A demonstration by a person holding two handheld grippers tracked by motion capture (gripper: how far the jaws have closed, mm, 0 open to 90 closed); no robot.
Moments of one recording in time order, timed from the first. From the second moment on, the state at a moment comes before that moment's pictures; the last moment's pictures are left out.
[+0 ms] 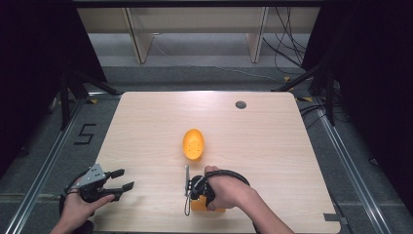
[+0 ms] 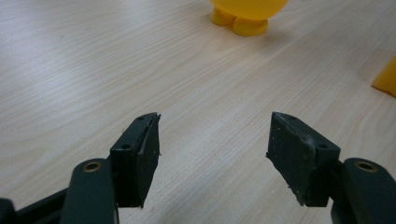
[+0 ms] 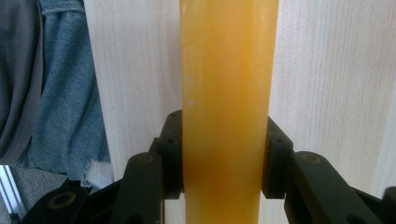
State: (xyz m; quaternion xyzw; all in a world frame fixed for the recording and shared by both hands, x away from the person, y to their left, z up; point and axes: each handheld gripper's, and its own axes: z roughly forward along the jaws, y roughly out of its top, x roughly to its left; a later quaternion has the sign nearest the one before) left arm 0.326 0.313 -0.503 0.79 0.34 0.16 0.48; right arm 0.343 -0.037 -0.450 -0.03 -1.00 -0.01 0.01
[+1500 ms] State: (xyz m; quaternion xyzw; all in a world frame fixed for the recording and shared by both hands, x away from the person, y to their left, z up) left arm 0.326 0.314 -0.503 0.79 0.35 0.16 0.48; right arm 0.349 -0.056 -0.411 -0.50 -0.86 -0.12 0.05
